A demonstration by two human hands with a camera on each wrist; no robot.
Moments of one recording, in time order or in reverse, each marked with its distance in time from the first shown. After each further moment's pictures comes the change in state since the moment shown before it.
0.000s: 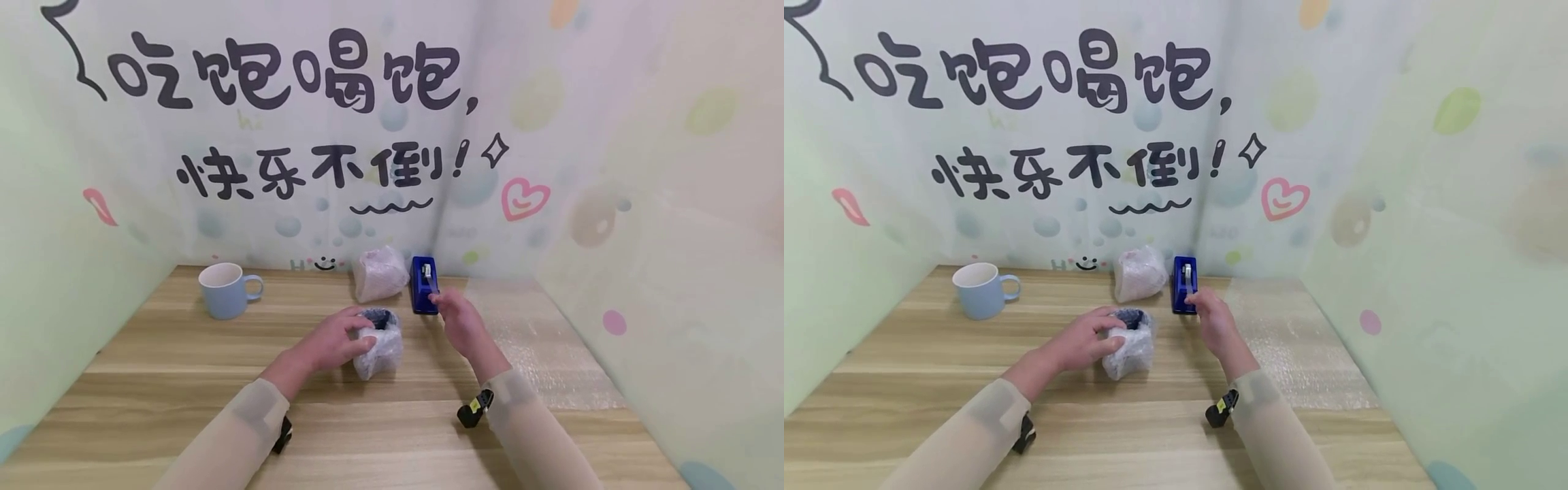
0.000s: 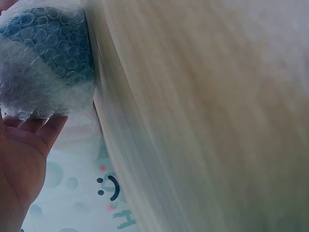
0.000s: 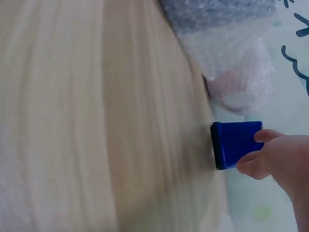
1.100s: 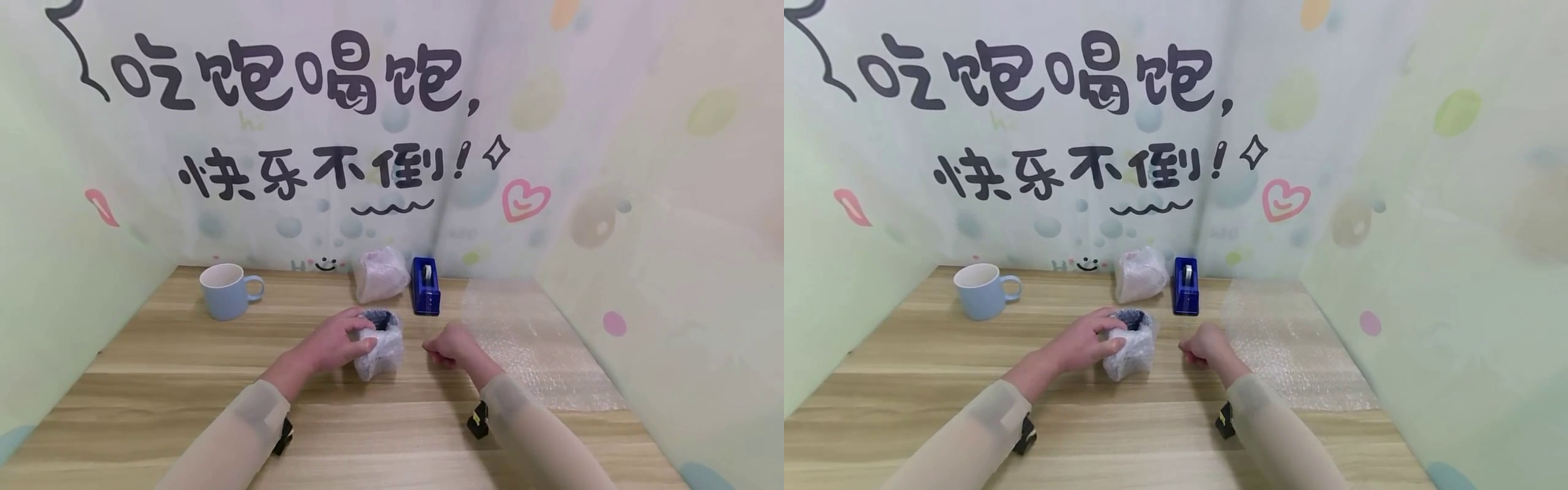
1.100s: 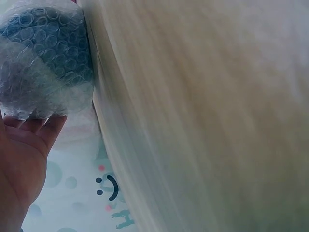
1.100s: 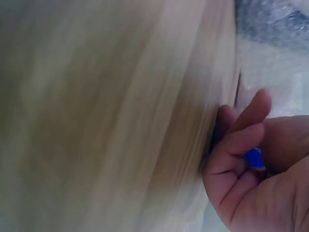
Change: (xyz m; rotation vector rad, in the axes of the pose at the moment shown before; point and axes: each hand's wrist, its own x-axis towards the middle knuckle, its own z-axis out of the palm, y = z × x) left_hand -0.002 0.000 -0.001 -0.019 -0.012 -0.018; right_hand -0.028 0.003 0.015 -1.056 0.053 0.449
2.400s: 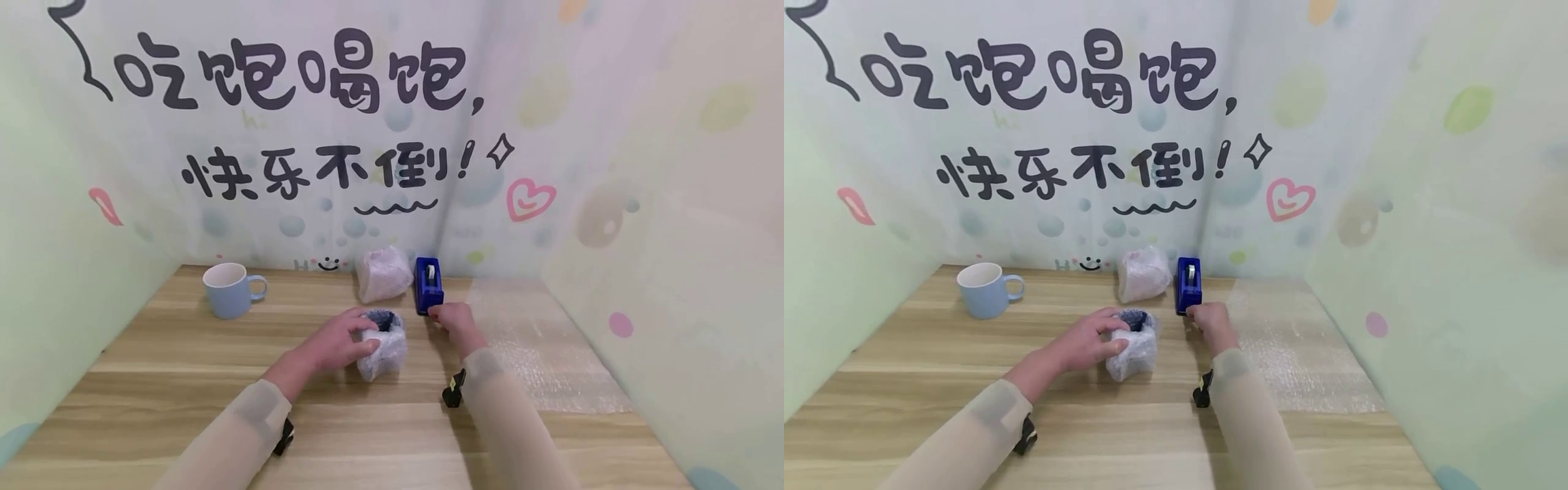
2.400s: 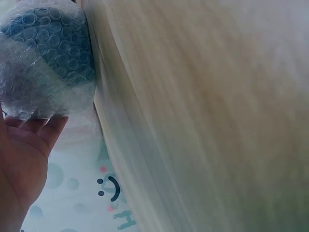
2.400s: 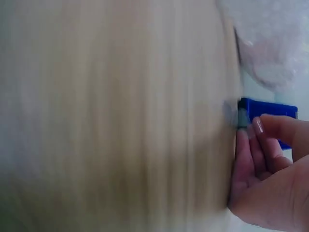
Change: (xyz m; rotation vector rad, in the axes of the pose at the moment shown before) left_hand 0.001 0.002 -0.003 0.017 -0.008 0.016; right_hand 0.070 -0.007 -0.006 0.478 0.201 0.060
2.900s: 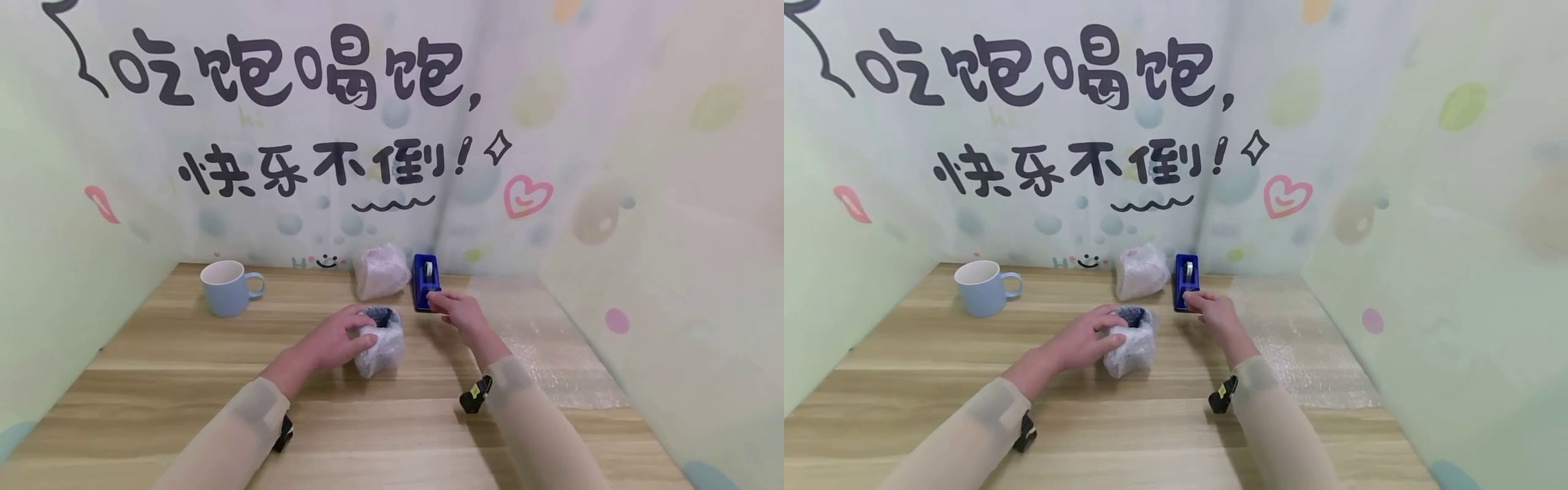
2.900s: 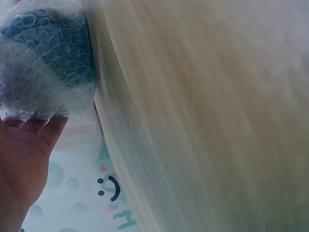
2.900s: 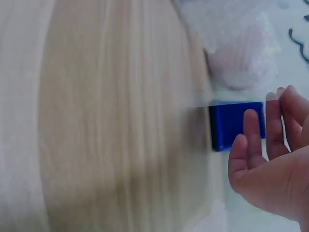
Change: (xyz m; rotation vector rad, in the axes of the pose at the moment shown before) left_hand -0.001 -0.003 0.006 0.001 0.011 -0.028; right_hand -0.022 0.001 -0.023 0.131 -0.166 -0.203
